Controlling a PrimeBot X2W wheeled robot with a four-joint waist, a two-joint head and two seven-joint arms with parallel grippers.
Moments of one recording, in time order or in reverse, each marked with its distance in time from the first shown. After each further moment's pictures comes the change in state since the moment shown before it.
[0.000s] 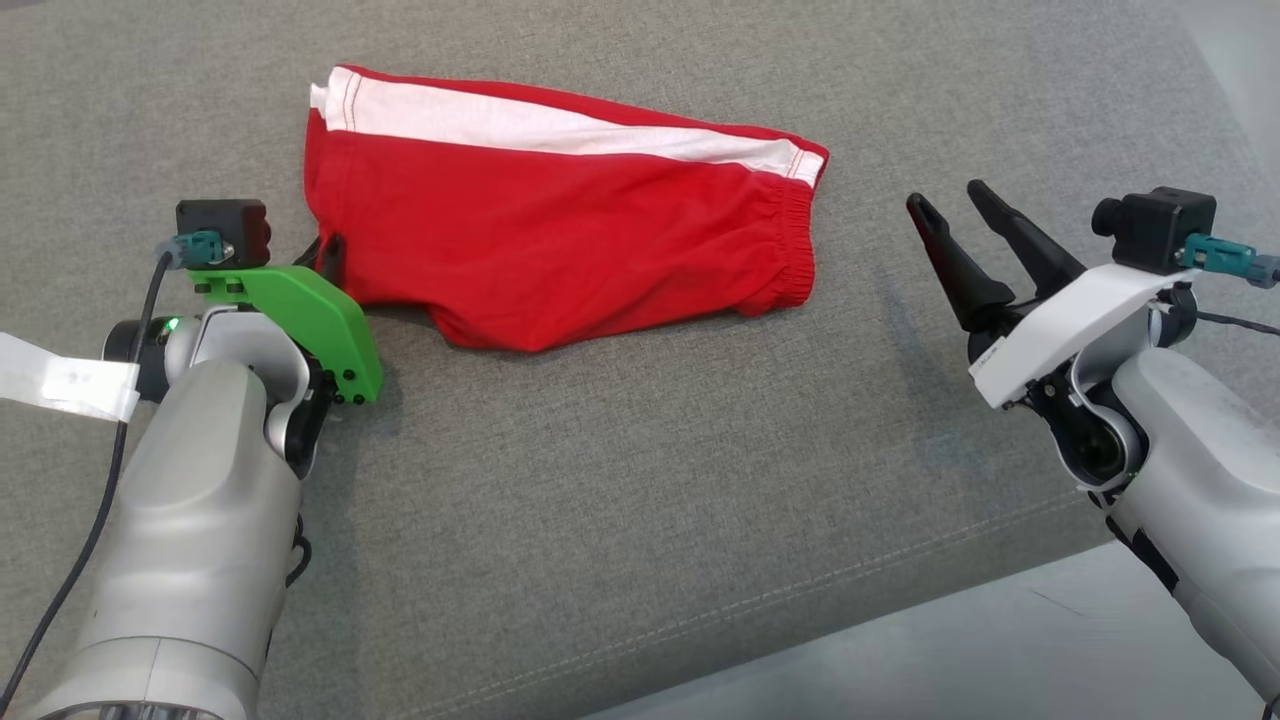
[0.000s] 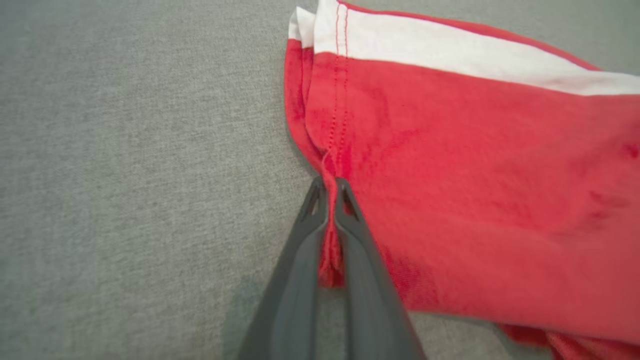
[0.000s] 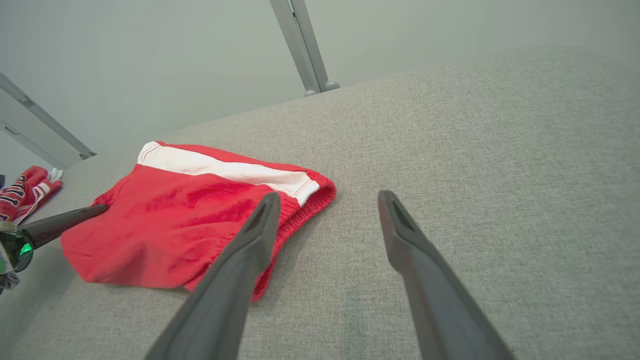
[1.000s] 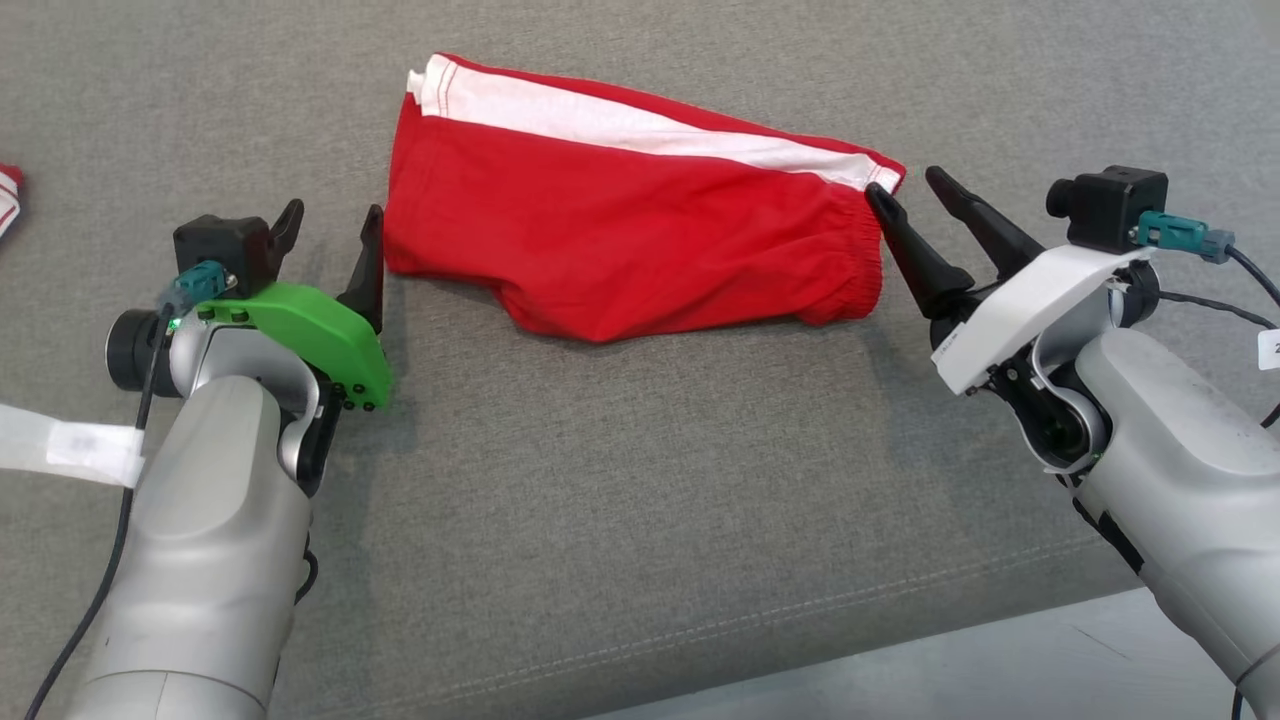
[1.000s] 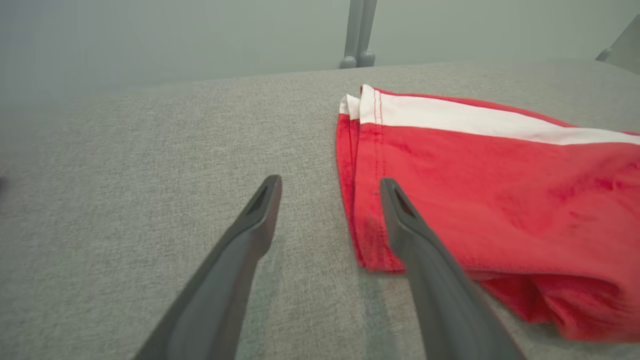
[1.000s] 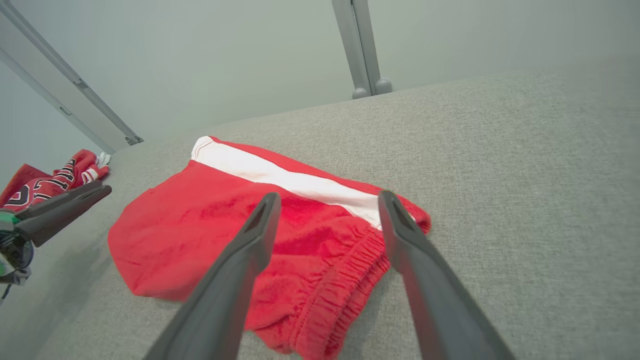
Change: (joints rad) left arm 0.086 0.000 0.006 -0.145 0.050 0.001 -0.188; right arm -0.047 0.055 0.013 0.030 -0.033 0.000 0.028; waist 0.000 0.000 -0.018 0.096
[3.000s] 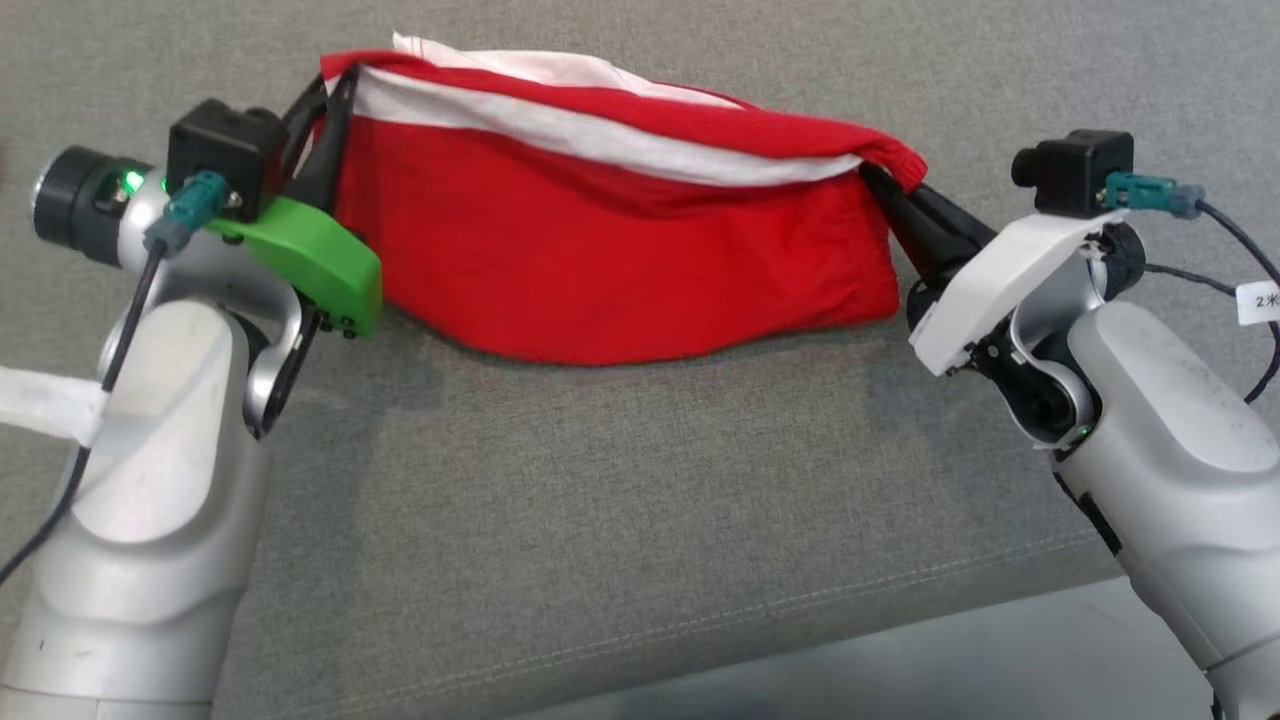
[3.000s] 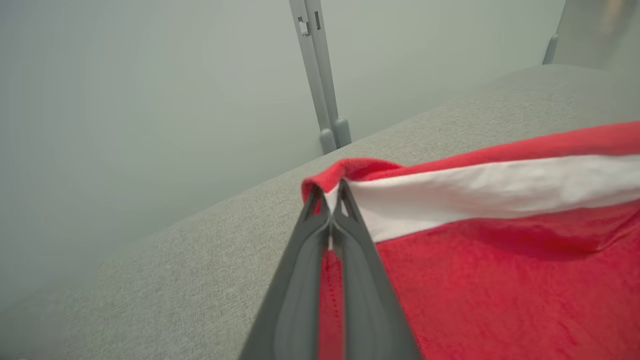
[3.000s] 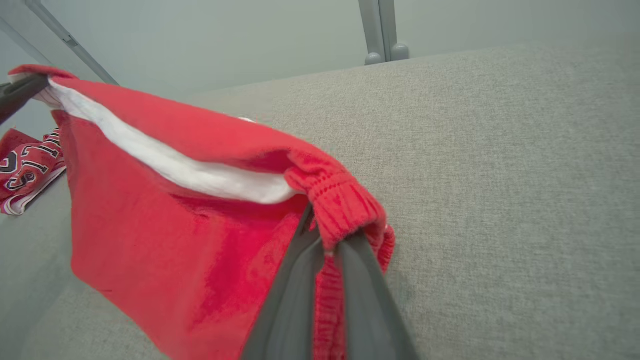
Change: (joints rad) left arm 0.036 0.101 -0.065 -0.523 0.140 0.009 0.195; right arm 0.021 0.061 -0.148 -0.104 -0.159 -0.003 0.196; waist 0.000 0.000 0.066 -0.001
